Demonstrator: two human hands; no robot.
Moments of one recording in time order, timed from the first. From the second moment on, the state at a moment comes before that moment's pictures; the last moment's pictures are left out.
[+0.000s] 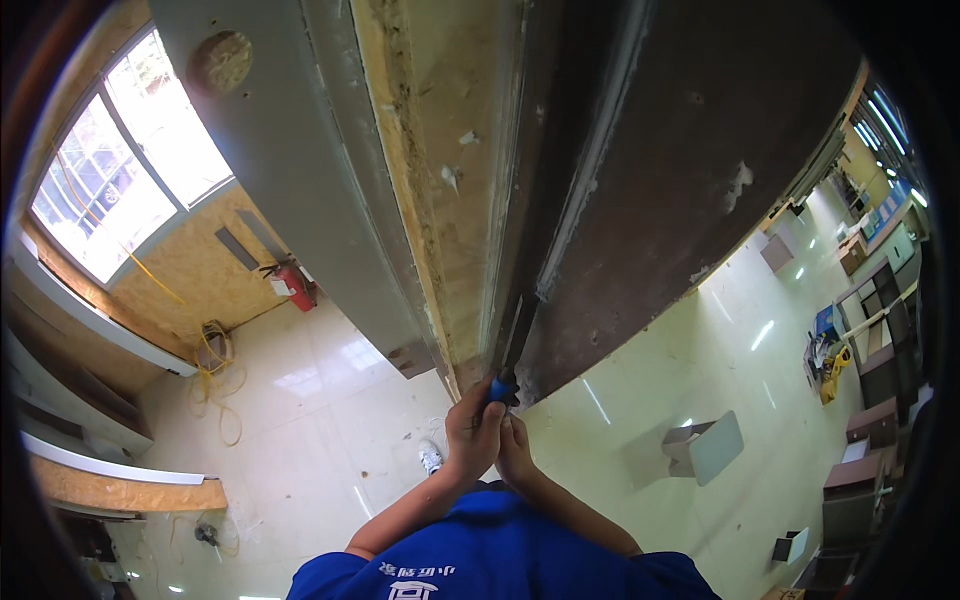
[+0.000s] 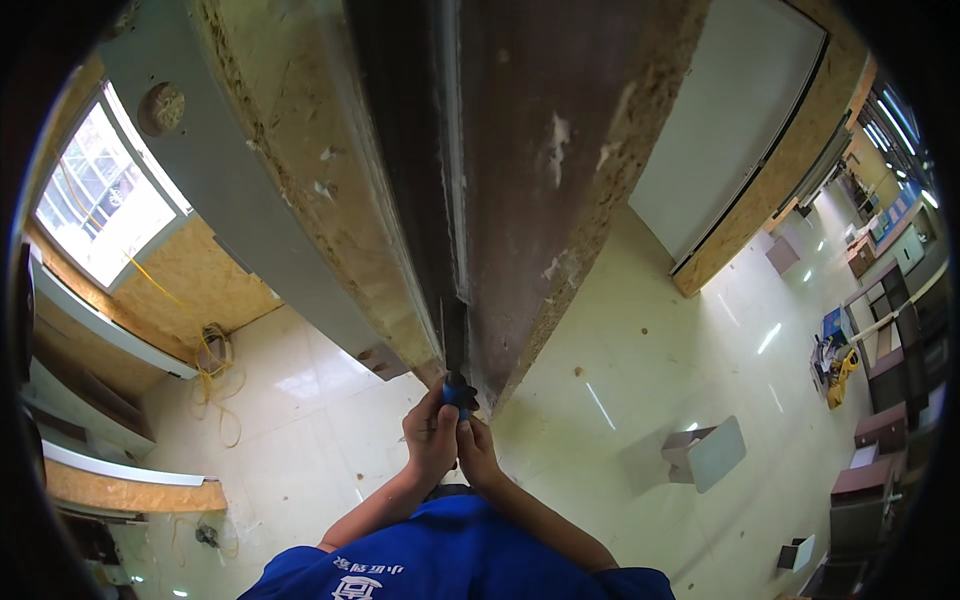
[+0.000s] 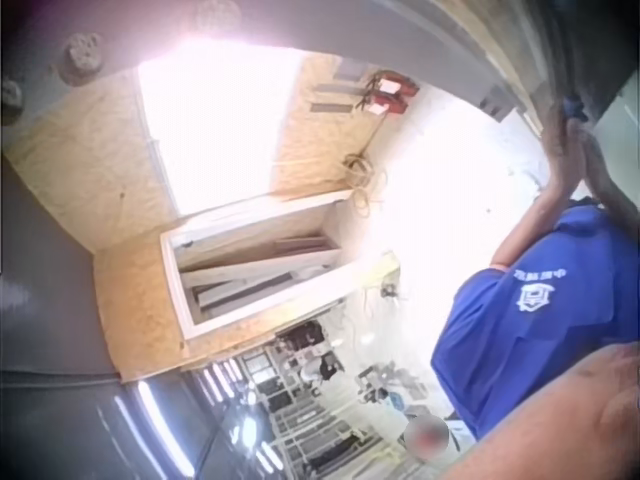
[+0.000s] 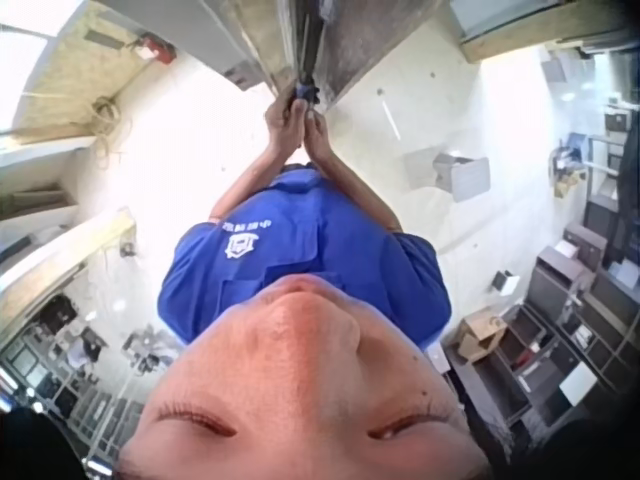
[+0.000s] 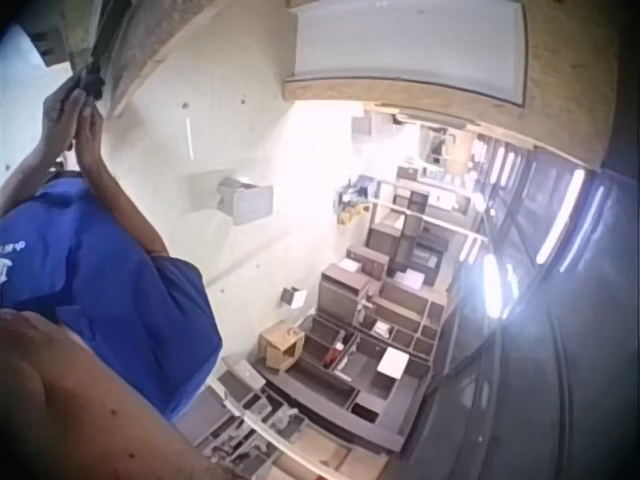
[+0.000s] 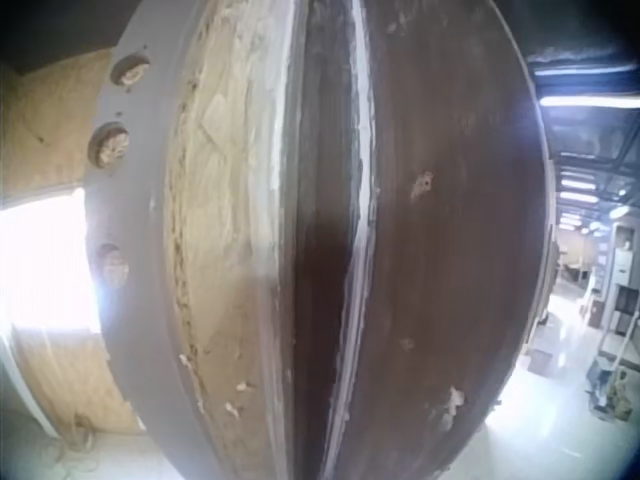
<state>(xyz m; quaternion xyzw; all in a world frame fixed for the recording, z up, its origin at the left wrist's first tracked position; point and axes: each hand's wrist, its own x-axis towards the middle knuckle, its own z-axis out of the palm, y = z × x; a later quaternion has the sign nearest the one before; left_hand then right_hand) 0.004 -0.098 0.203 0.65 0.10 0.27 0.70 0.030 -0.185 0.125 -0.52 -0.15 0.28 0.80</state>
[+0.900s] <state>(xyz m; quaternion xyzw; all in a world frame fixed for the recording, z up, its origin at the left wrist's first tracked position) 0.012 -0.098 0.210 0.64 0.12 0.30 0.69 0.039 -0.181 0.147 -0.54 -0.14 0.31 0.77</state>
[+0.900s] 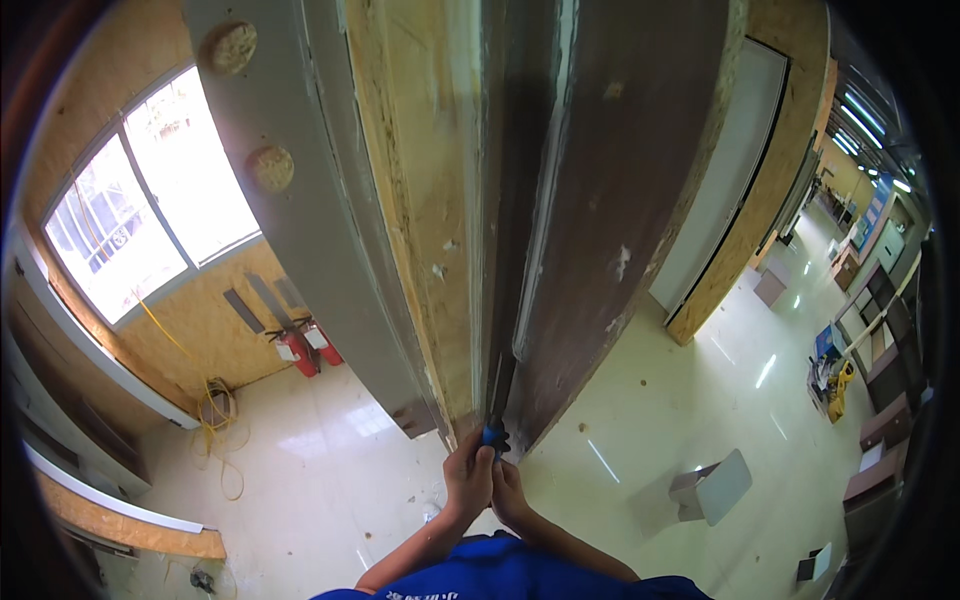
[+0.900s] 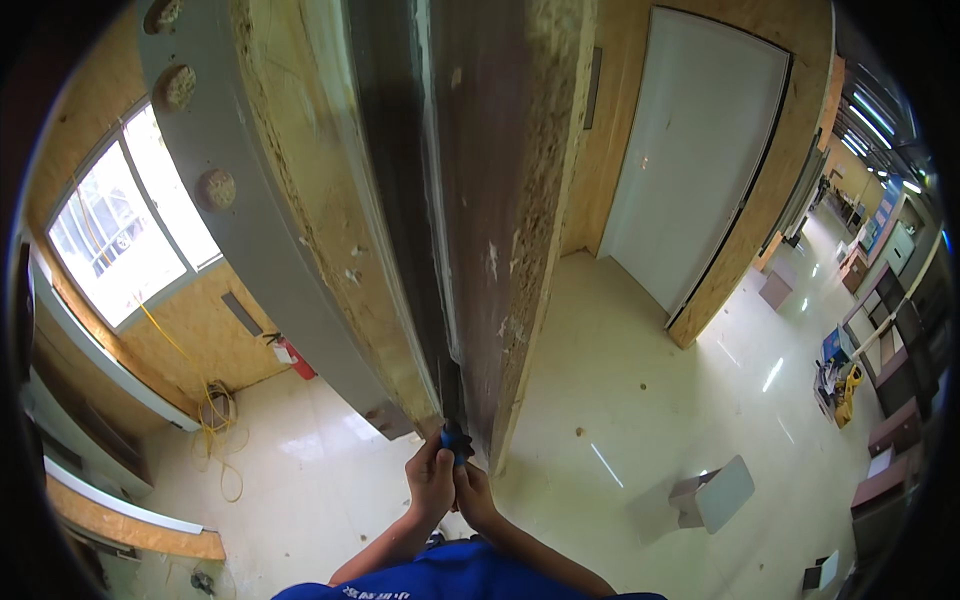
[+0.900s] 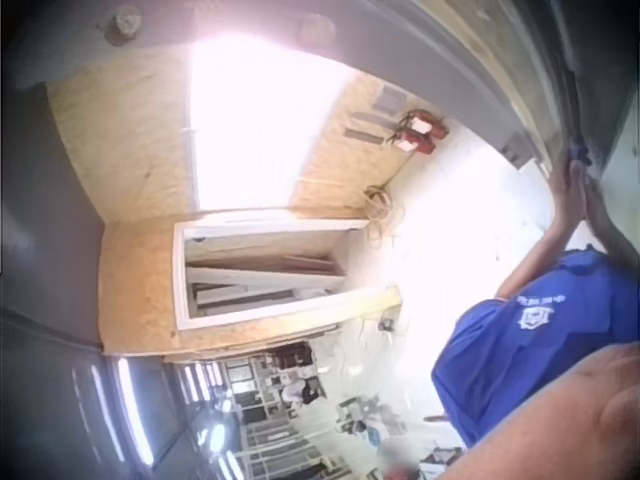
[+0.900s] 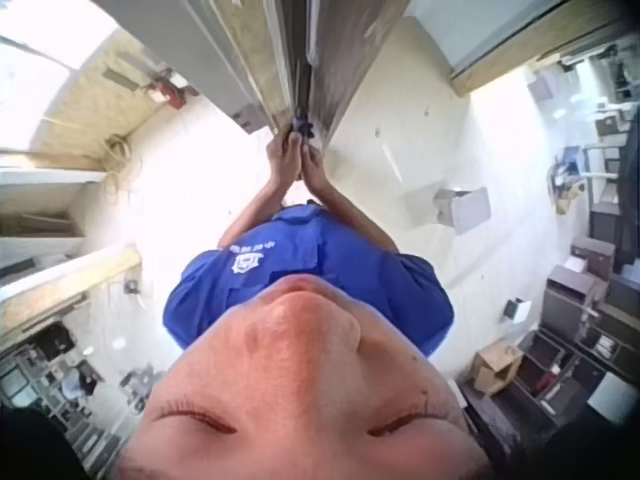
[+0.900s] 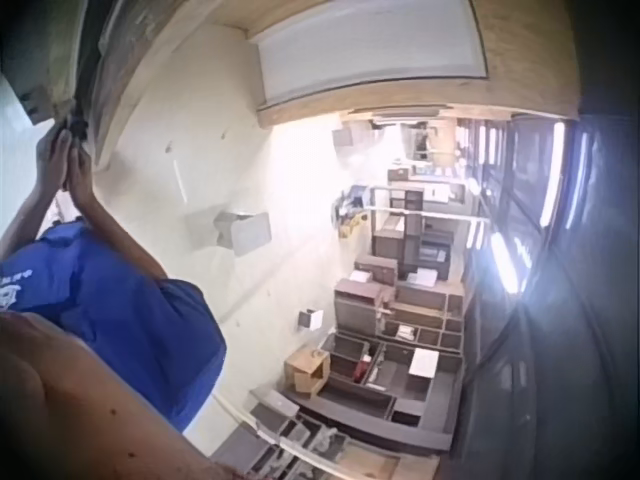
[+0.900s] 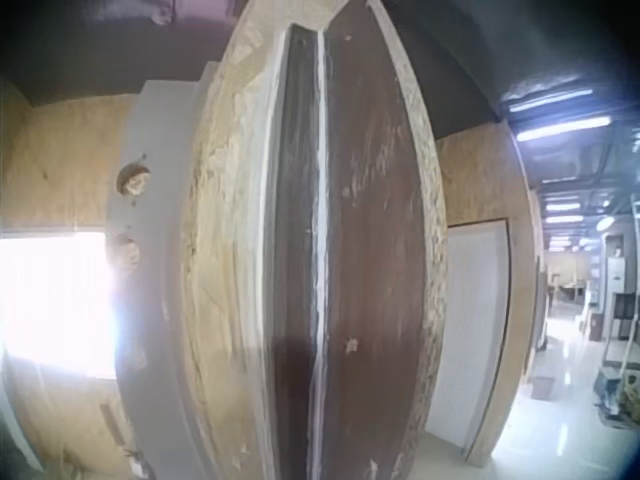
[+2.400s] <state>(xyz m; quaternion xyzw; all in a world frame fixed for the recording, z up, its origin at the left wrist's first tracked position) 0.002 -0.101 0.240 0.58 0.15 0.31 0.74 0.021 -0.182 0.176 -0.49 -0.11 0.36 0.79</state>
